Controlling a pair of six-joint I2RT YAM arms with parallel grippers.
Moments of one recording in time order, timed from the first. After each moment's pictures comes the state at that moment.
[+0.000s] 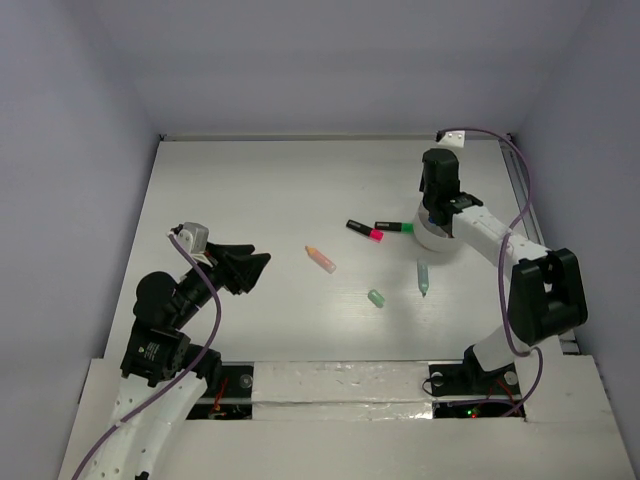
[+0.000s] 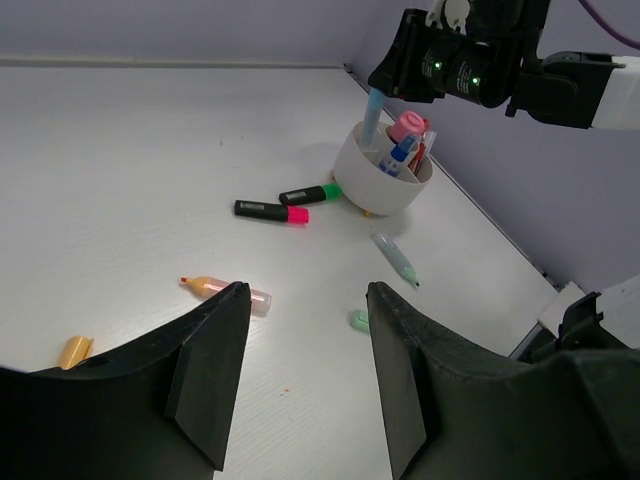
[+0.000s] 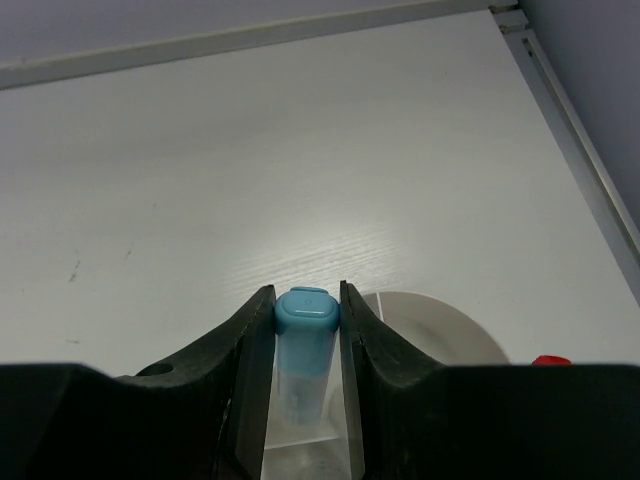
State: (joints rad) left arm -0.31 0.32 0.58 -0.24 0.38 -0.43; right arm 0.31 1.57 1.13 0.05 0.59 0.16
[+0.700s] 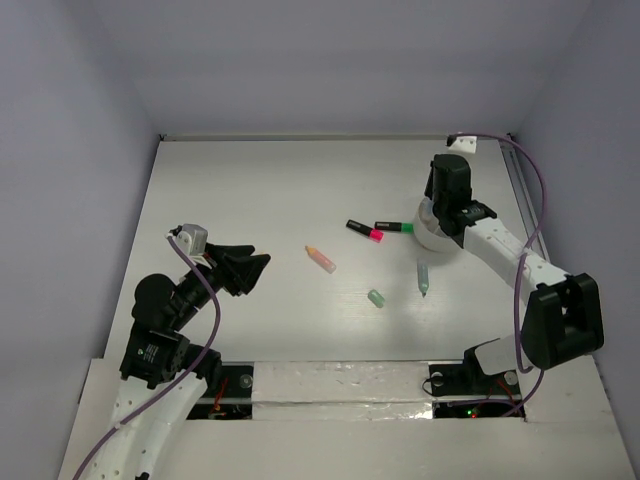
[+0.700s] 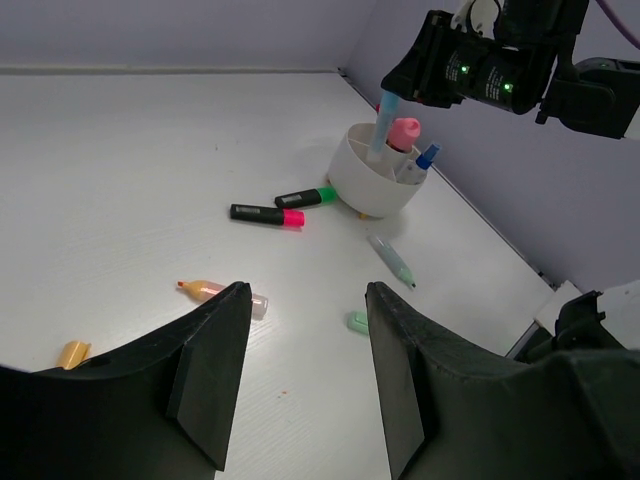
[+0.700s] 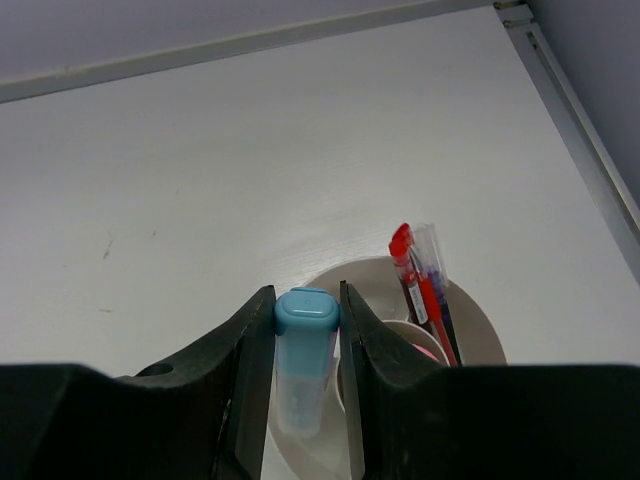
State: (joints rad) left arm -0.31 0.31 0.58 -0.23 0.39 -0.43; right arm 0.31 1.42 1.05 0.00 0.55 0.21
